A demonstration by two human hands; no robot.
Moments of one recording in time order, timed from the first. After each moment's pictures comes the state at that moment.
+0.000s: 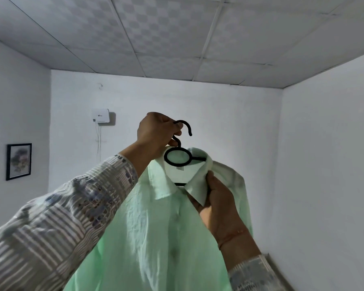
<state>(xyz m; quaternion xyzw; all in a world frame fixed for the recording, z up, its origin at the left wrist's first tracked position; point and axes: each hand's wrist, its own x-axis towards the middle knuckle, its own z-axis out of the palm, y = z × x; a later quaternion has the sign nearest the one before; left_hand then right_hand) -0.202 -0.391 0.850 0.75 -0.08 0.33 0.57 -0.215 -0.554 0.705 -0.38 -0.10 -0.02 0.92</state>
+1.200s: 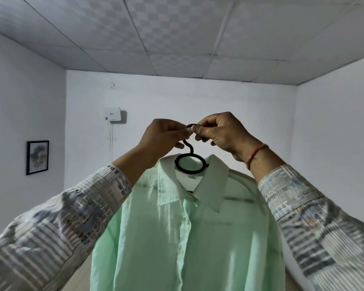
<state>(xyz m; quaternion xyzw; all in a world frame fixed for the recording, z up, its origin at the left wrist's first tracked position) -0.224 -0.375 0.827 0.76 -0.16 0.29 0.56 -0.202 -0.573 0.854 -0.79 -0.33 -0.25 0.45</state>
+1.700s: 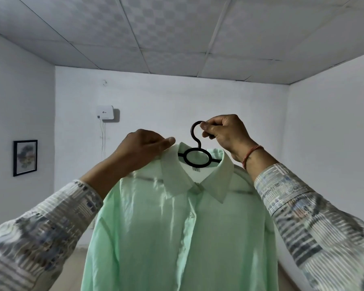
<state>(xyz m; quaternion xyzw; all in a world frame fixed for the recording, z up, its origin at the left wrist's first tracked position) -0.229 -0.318 0.806 0.87 -0.12 0.32 0.36 -0.167 -0.573 0.848 -0.78 -0.24 -0.32 0.49</state>
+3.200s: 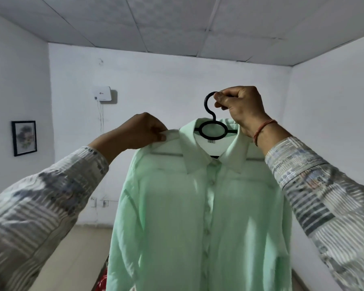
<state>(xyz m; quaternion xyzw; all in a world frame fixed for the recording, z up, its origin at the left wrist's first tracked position) -0.211 -0.323 0.800 0.91 -0.18 0.27 0.25 -0.182 -0.615 0.853 -0.74 -0.23 -0.38 0.50</state>
